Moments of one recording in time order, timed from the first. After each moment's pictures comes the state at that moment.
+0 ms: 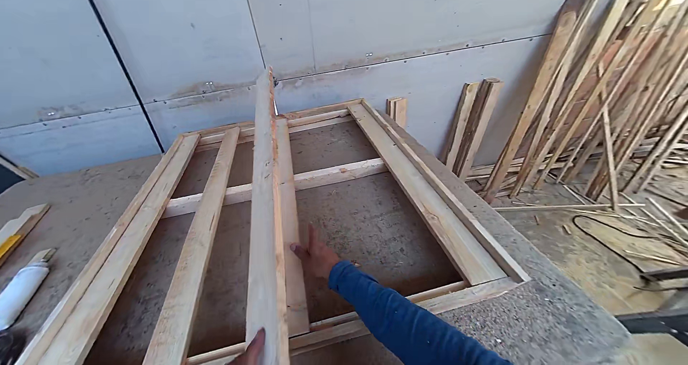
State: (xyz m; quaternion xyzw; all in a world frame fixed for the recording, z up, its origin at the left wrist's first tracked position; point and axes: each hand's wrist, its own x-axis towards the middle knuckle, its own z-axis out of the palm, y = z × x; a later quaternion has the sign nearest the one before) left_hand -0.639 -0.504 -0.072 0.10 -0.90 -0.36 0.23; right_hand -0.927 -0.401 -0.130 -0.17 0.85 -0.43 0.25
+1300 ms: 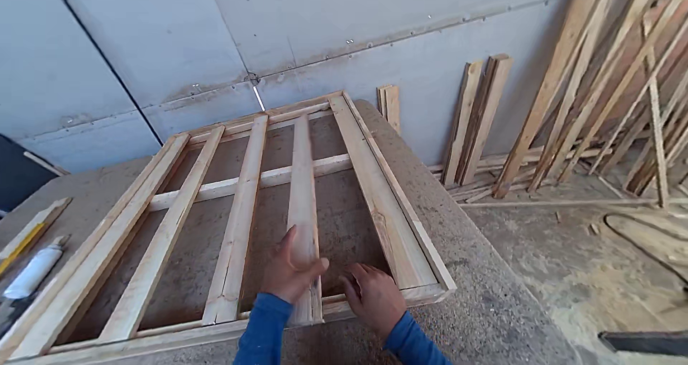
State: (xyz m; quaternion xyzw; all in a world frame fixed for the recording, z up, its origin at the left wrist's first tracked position) left_hand -0.856 -0.345 -0.081 0.20 -0.89 -0.41 0.00; right_hand -0.885 -0.133 -0.187 -0.27 0.91 -0.31 -0.08
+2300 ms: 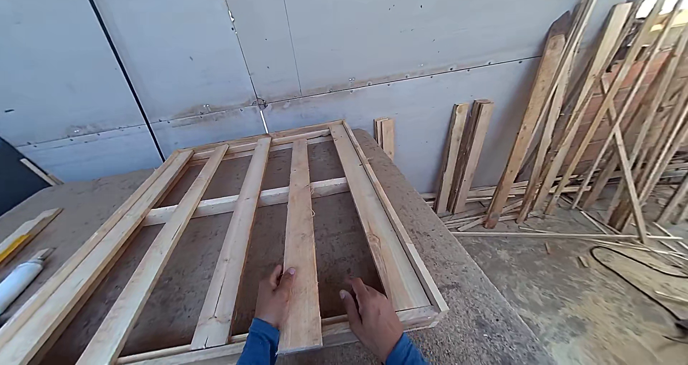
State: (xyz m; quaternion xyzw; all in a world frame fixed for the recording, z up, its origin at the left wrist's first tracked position) left_hand -0.860 -0.366 -0.132 0.17 -0.79 -0.57 0.11; right_hand -0.886 -0.128 -0.175 -0.23 0.90 -0.36 -0.07
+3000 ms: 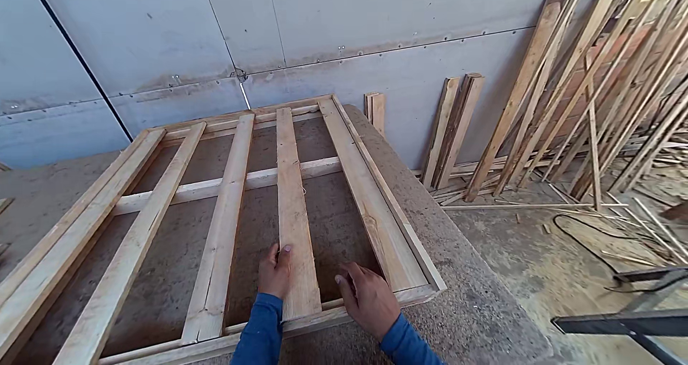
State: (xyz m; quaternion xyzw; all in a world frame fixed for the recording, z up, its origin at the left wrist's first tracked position) left_hand -0.891 -0.372 -0.167 0.21 -0.83 -0.51 0.10; right_hand -0.885 -0.132 -0.190 -0.24 0.92 -0.32 -0.08
